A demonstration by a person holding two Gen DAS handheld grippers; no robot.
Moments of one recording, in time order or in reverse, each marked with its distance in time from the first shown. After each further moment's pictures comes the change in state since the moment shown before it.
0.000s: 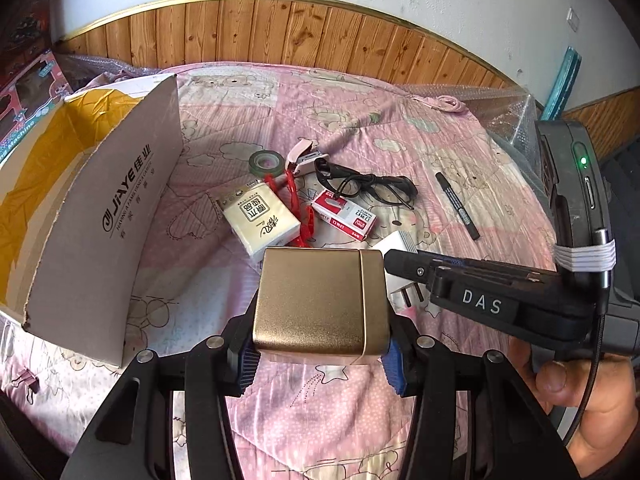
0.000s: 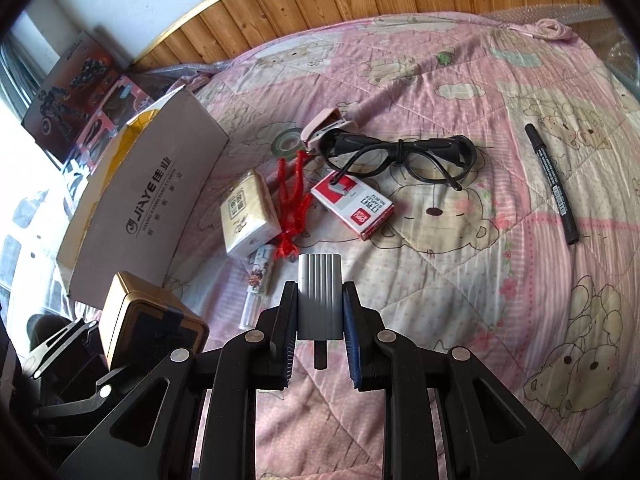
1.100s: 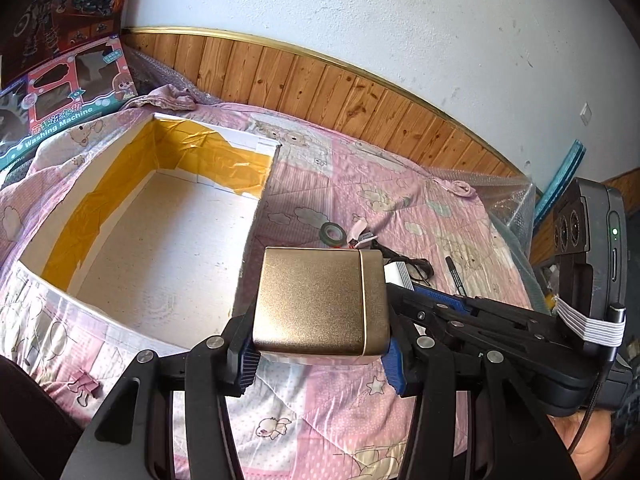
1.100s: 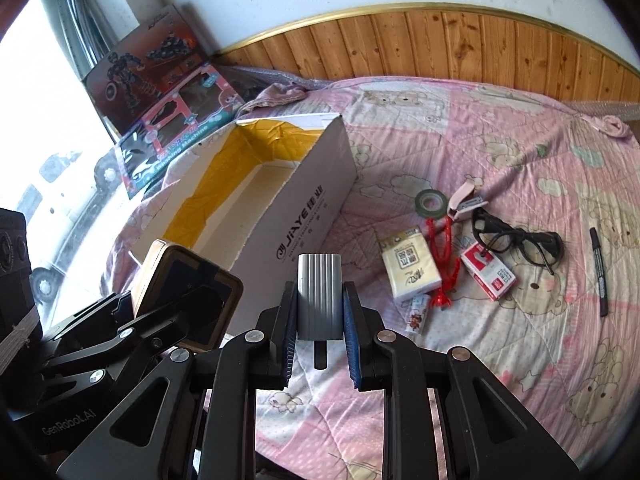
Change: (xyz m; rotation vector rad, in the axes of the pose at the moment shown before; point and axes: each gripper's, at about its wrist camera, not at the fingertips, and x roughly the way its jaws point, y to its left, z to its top) left arm -0.106 0.110 0.023 -0.188 -0.169 -0.045; right arm -0.034 0.158 0.028 -0.207 -0.072 0.080
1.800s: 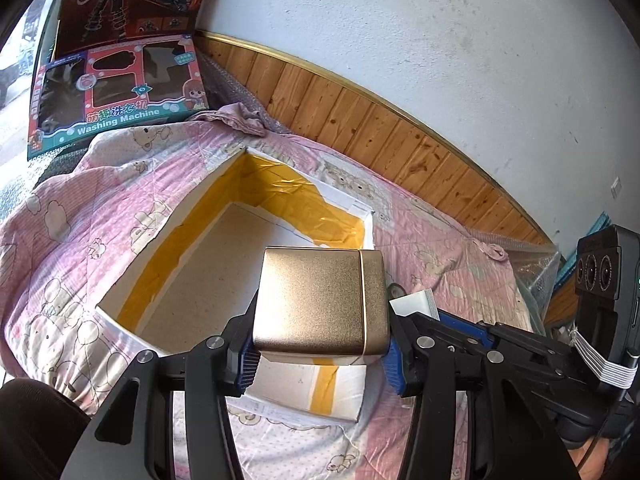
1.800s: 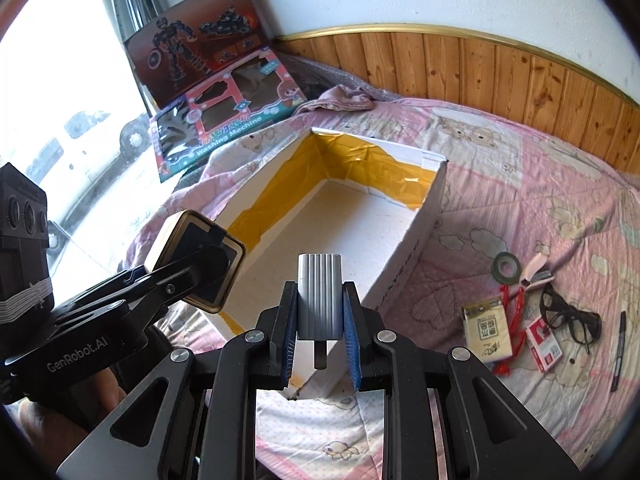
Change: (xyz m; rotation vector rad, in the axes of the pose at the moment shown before) left arm -0.034 0.110 0.046 -0.164 -0.103 0.072; right arm 0.046 0.095 0.052 -0.177 0.025 0.054
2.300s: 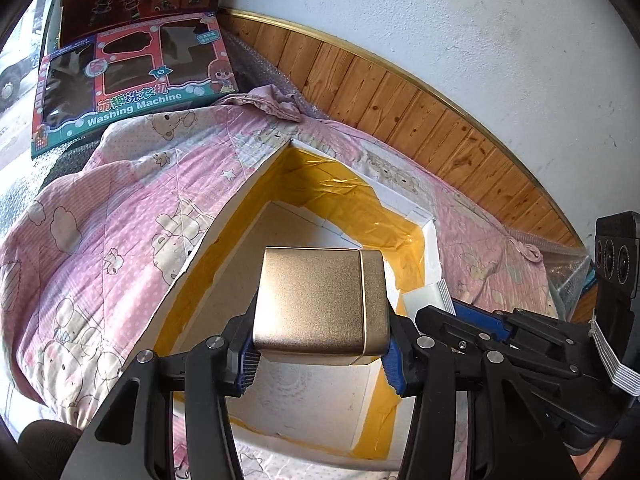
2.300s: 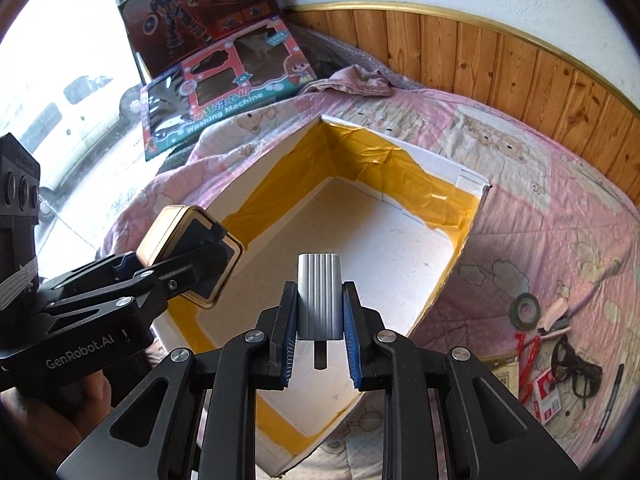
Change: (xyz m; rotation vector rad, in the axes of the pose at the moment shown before) left arm 0.053 0.039 0.038 -0.013 0.090 0.093; right arm 0.077 -0.004 0.046 -0.064 0.103 -0.022
